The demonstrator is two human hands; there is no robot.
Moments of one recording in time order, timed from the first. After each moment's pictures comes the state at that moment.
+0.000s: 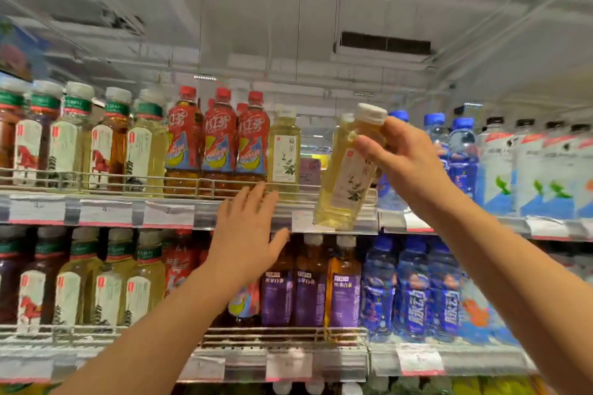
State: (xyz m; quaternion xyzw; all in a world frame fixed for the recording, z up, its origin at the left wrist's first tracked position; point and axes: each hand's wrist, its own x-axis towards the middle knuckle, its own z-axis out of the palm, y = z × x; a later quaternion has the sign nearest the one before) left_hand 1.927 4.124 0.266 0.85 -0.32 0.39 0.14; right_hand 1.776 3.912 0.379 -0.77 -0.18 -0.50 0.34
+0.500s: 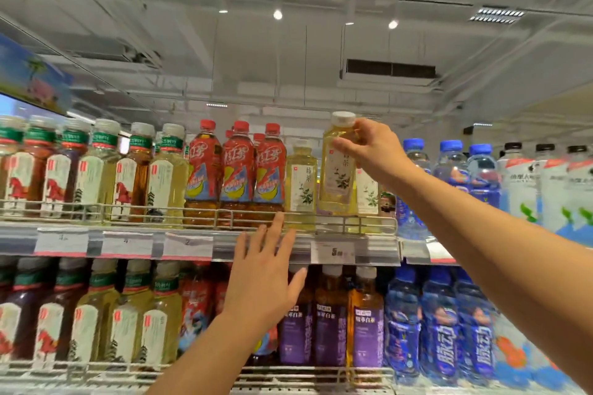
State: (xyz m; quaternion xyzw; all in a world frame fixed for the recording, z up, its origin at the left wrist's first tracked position) left_hand 1.942 4.122 0.250 0.86 -0.30 0.40 0.09; right_hand 1.852 3.925 0.450 -0.82 -0.09 -0.50 0.26
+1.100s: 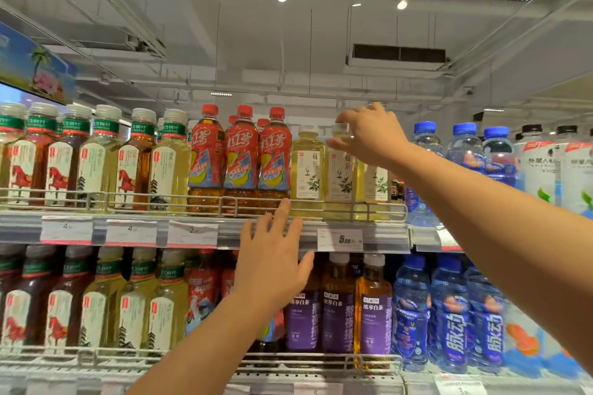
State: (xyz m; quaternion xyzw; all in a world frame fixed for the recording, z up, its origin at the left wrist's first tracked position) left_hand 1.939 4.119 0.258 0.86 -0.29 0.41 0.09; right_hand 1.881 3.928 0.464 -0.88 0.04 -0.46 -0.12
